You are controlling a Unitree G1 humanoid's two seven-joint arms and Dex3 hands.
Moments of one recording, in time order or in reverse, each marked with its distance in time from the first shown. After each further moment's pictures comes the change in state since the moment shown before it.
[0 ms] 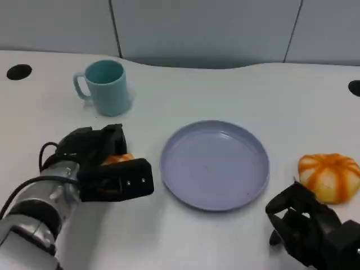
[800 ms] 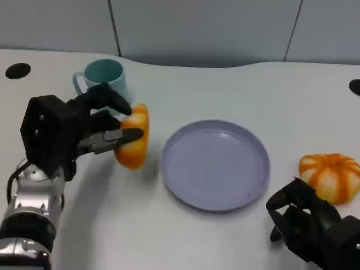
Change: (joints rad) left arm 0.128 -0.065 0.540 -0.329 -0.749 -0.145 -0.603; right arm -0.021 0.005 -0.010 0.012 -0.009 0.006 -0.002
